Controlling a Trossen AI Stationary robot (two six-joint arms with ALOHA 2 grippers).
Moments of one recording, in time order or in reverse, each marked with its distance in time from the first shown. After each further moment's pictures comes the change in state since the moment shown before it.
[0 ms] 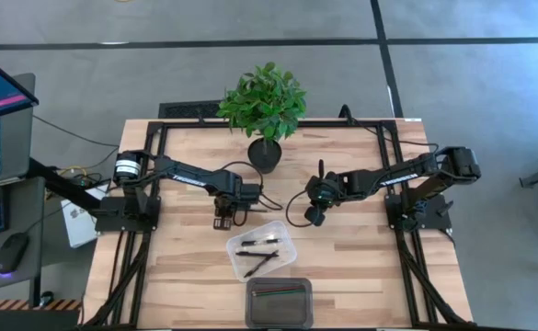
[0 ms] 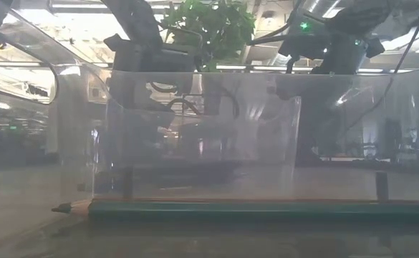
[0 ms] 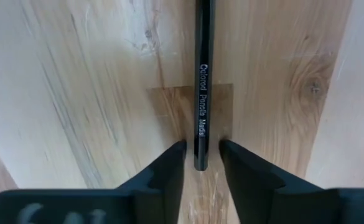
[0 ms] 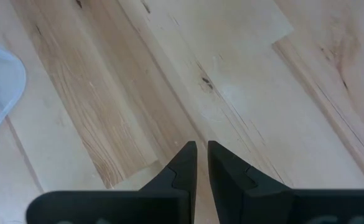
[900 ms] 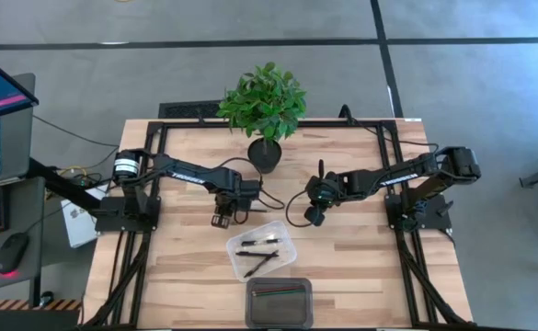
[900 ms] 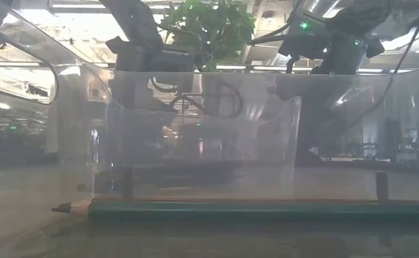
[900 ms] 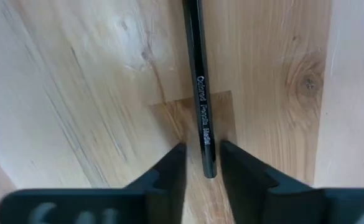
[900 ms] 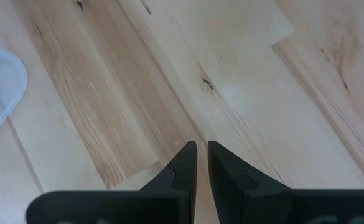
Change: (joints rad) left arm 0.024 0.004 -0.004 0.056 0.029 0.158; right arm 0.000 0.000 0.000 0.003 0.000 0.001
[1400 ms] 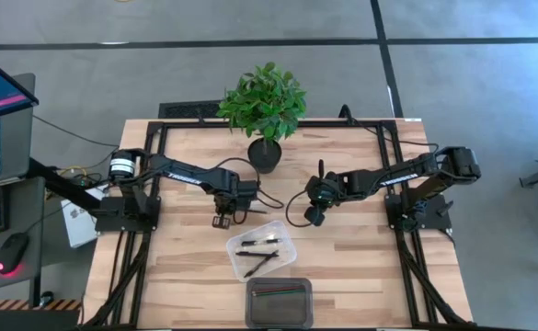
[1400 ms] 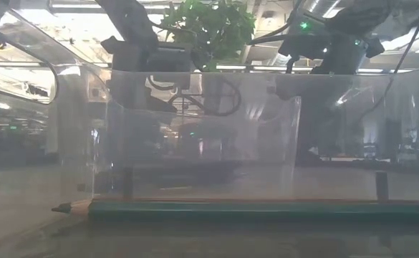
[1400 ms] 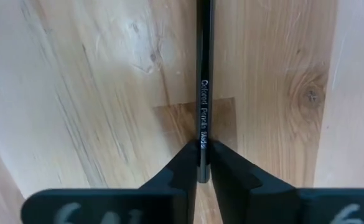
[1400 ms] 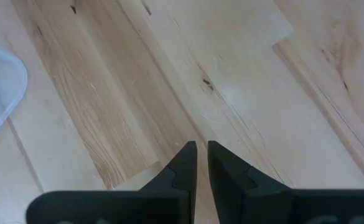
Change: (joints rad) left arm -0.004 -0.015 -0.053 0.057 -0.012 -0.065; right arm 0.000 0.000 0.000 0.001 0.000 0.000
